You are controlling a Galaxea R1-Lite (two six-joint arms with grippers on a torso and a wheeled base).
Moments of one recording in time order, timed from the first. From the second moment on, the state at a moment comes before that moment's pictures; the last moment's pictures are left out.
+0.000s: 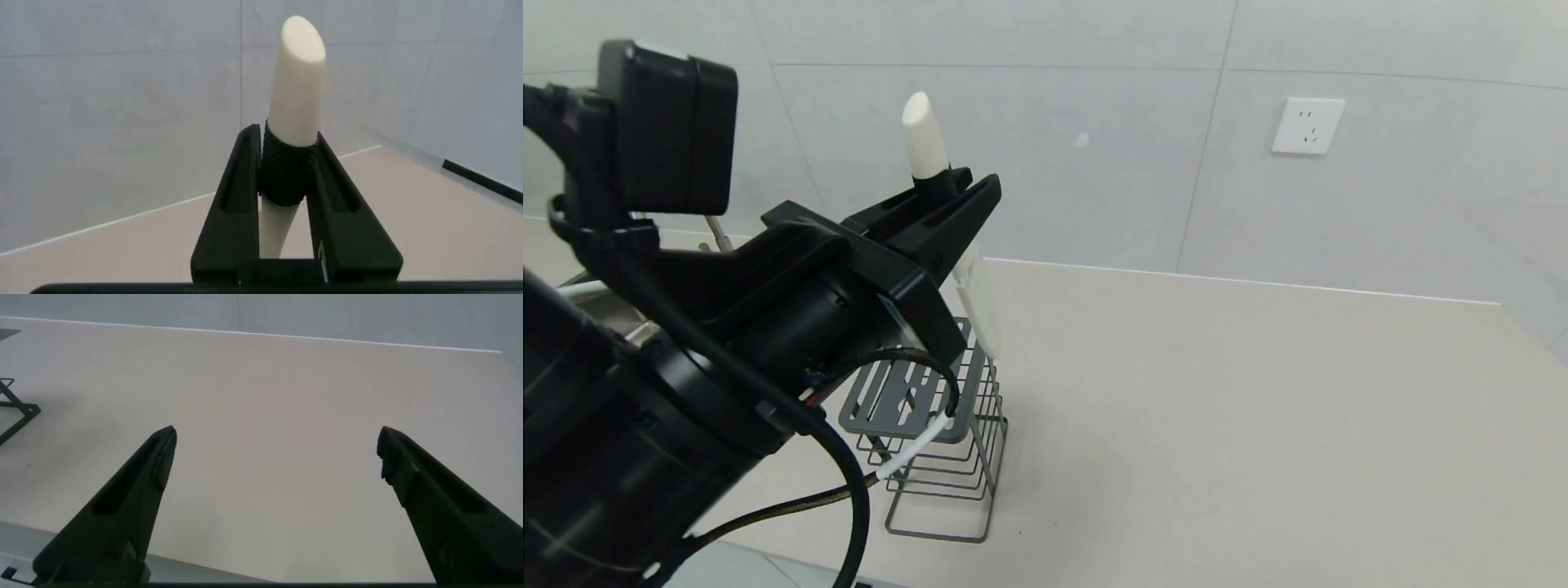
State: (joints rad) left arm -0.93 1.42 -0.63 -1.13 0.23 0.13; right arm 0.00 0.01 0.00 0.00 0.06 0.00
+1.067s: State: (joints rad) left arm -0.80 1.49 -0.58 -1.17 0.20 0.13; right arm 0.00 0.01 0.00 0.00 0.06 0.00
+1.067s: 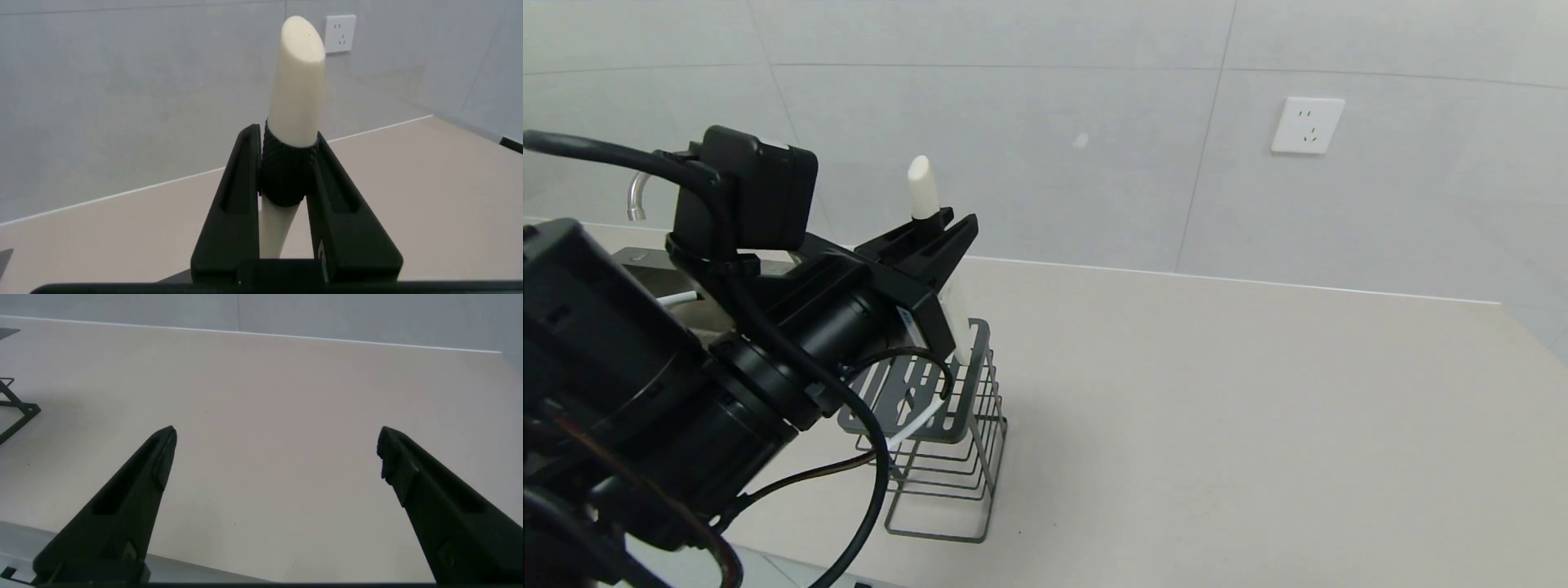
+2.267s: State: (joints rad) left arm -0.77 1.51 -0.58 -1.17 0.19 0.13; right arm 0.00 0.01 0.00 0.00 0.06 0.00
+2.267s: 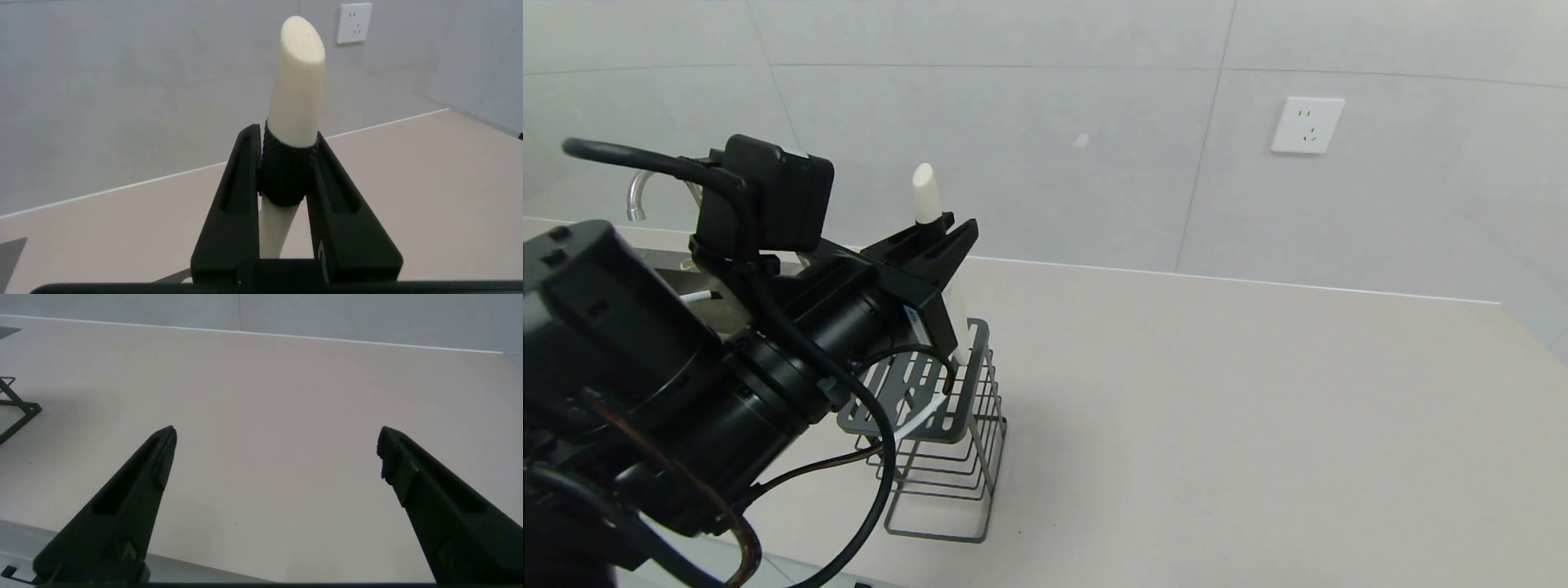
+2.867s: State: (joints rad) left arm -0.77 1.52 -0.57 -1.17 0.19 0.13; right arm 0.00 0.01 0.00 0.00 0.06 0.00
